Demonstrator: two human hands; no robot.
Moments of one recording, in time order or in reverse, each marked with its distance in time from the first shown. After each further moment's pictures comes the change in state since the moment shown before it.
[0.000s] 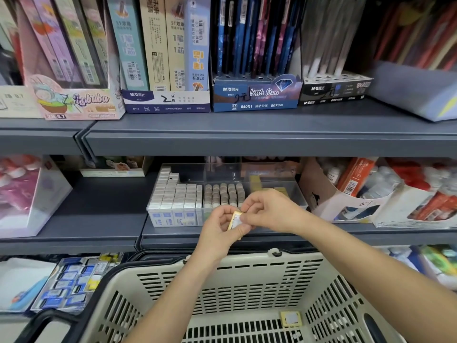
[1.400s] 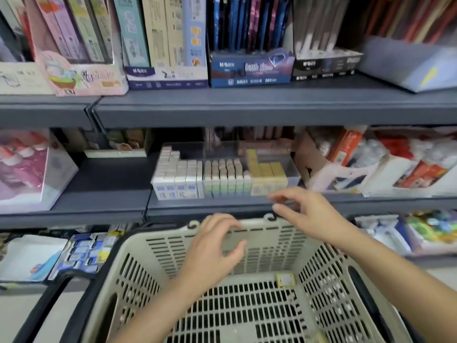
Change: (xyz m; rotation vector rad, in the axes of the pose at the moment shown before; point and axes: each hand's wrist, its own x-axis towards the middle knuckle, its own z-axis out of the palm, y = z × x) left_hand -0.089 -0.001 -0.017 0.836 -0.108 0.378; right_hand -0.085 0.037 0.000 -0.158 0.258 -0.152
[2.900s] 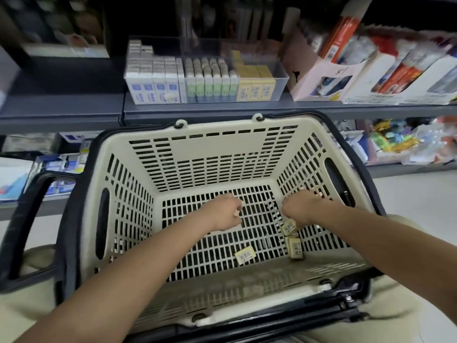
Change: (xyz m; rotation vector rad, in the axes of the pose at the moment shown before) left_hand -0.074 -0.042 0.100 0.271 -0.856 -0.030; right_hand -0.129 0.068 0.108 -1.038 -1.074 0.072
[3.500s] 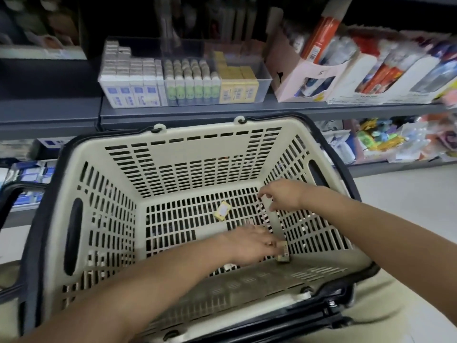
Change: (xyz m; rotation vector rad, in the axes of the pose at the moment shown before) left_hand 0.025 0.065 0.056 0.406 -0.067 0.613; right_hand -0.007 0.025 -0.027 0.563 0.163 0.049
